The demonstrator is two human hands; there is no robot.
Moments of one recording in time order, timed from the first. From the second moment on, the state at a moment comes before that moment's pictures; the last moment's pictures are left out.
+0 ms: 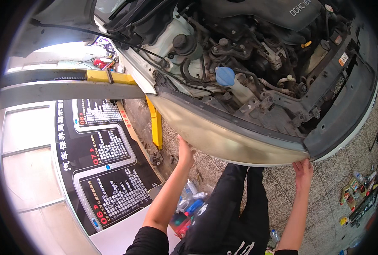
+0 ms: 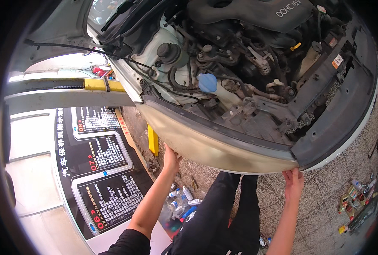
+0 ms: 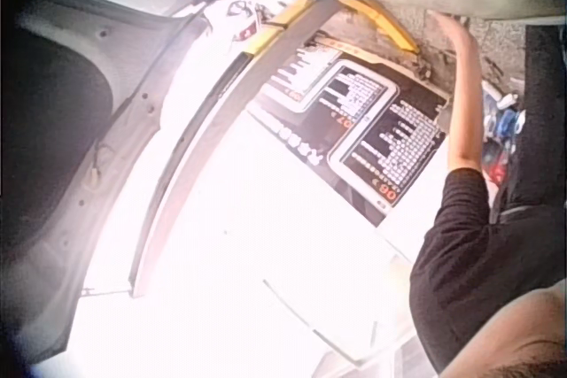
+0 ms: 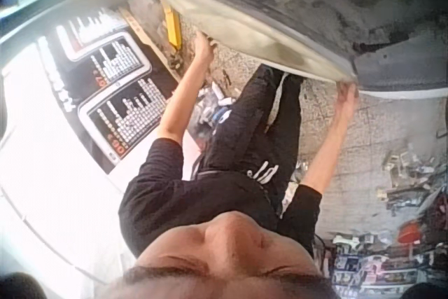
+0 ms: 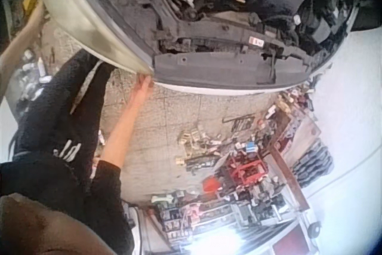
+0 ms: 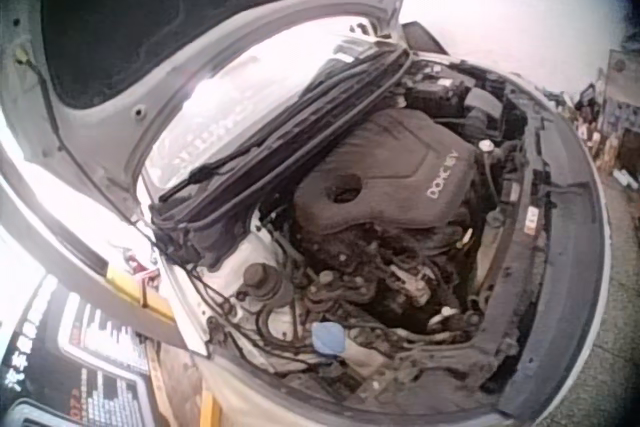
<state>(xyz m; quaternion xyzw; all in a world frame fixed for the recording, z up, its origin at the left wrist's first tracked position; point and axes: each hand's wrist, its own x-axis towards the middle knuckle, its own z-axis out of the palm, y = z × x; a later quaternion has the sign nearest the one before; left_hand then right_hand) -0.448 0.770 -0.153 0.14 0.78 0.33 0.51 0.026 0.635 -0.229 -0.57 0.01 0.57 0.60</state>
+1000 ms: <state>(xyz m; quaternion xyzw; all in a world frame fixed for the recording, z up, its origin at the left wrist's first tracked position) -0.290 0.858 -0.017 0.89 0.39 0.02 0.22 -0.036 0.633 -0.228 -0.46 0.08 0.59 0.66</state>
